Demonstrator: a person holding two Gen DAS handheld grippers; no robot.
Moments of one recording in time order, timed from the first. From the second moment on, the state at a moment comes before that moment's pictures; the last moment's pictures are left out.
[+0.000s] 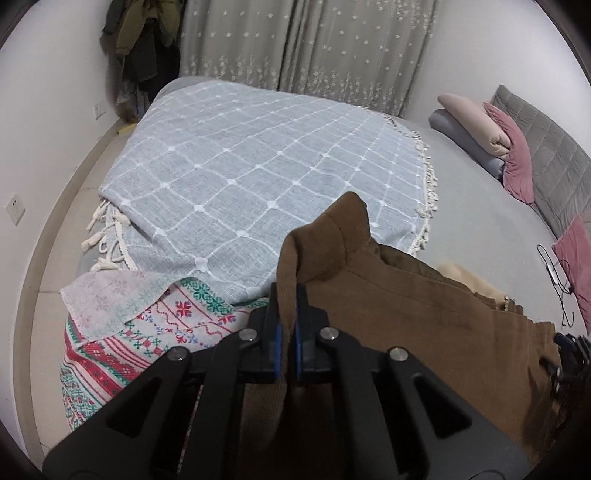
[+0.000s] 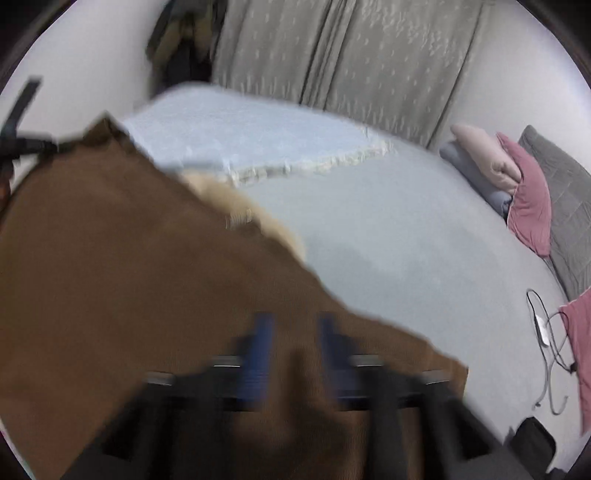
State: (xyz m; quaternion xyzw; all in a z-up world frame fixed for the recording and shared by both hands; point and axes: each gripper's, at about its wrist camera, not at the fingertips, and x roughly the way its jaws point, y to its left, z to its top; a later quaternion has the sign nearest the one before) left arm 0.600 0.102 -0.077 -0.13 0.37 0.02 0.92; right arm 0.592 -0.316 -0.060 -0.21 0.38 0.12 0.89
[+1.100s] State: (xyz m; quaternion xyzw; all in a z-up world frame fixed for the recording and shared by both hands) left arm 0.620 0.125 -0.114 -0.15 0.47 -0.02 0.87; right arm 0.591 -0.504 -0.078 0.10 0.43 -0.01 0.90
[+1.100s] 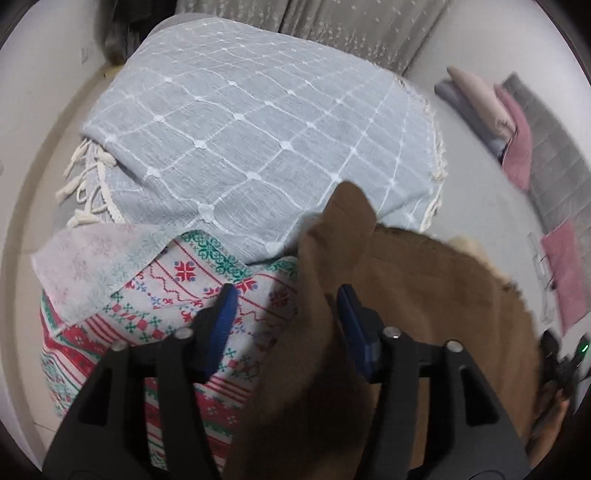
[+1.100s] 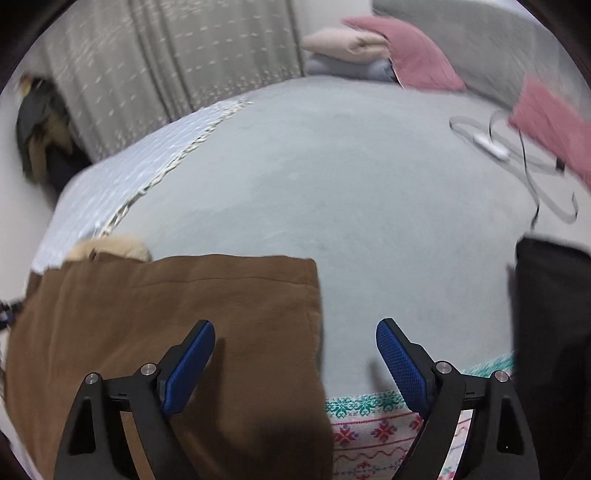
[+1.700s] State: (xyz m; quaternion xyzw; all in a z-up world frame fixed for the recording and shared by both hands) left arm 0.596 0.099 -0.076 -0.14 0.29 0.06 0.94; right arm 0.597 -0.433 -0.016 -0.01 0.27 -0.10 0.96
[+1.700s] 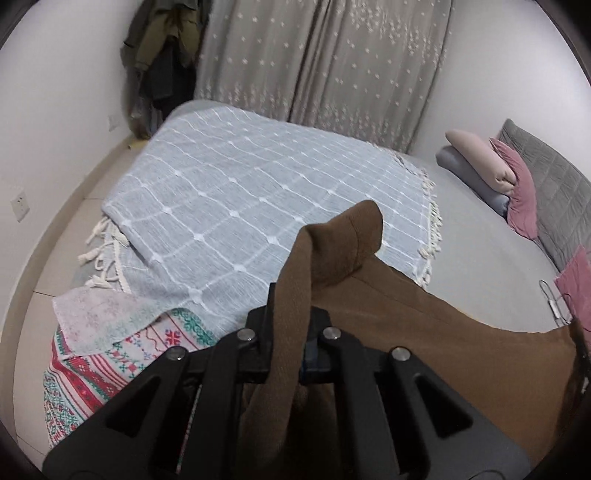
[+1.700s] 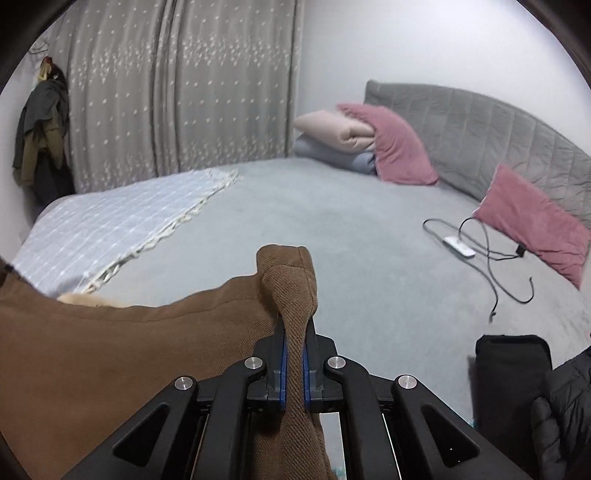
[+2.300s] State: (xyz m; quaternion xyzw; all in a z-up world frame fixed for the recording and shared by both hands) left arm 0.639 0.087 -0.127 -0.08 0.41 0.09 0.90; right arm 0.657 -0.419 -0.115 -0.12 0.42 -0.18 0.88
